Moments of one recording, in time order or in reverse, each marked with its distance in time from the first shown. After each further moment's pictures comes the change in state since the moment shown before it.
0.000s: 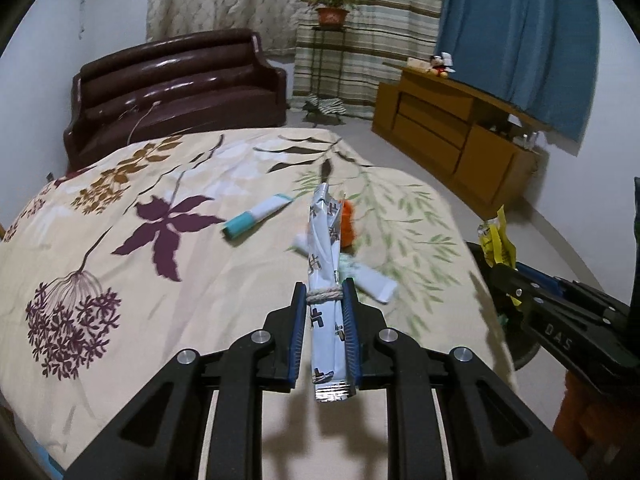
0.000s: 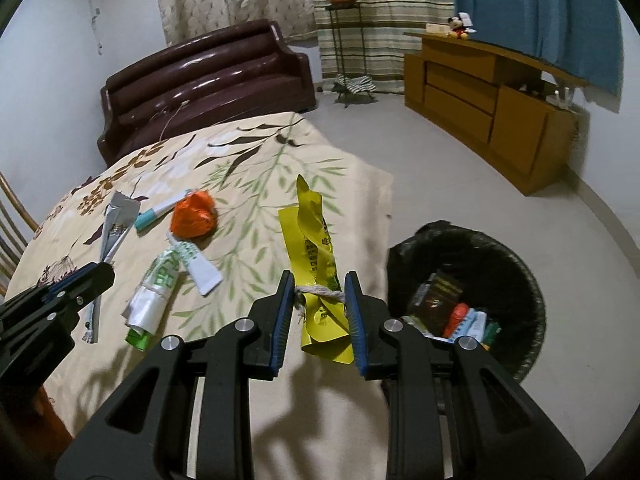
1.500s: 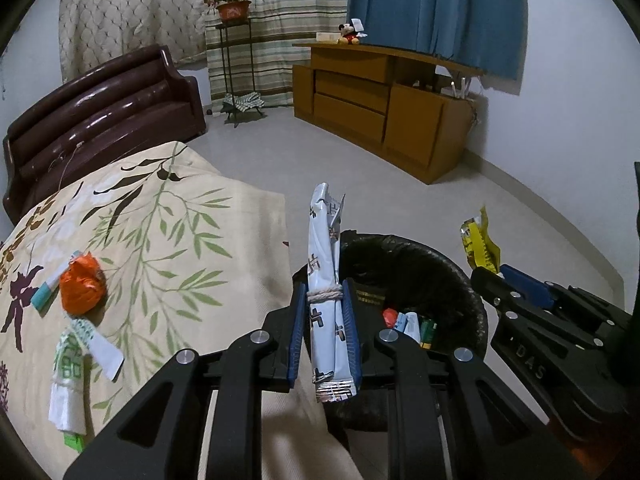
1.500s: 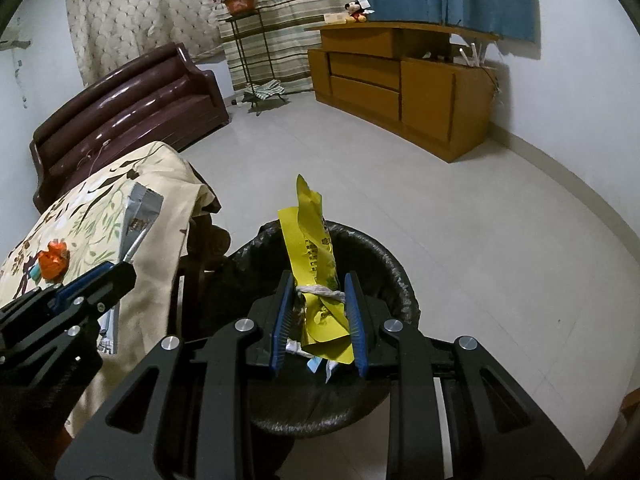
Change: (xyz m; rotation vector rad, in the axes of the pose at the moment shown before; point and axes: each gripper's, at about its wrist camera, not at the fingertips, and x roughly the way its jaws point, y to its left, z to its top) left arm 0.085 -0.179 0.019 0.221 0.050 -0.133; right arm 0.010 -0.160 -0.011 0.214 -0.018 -0.194
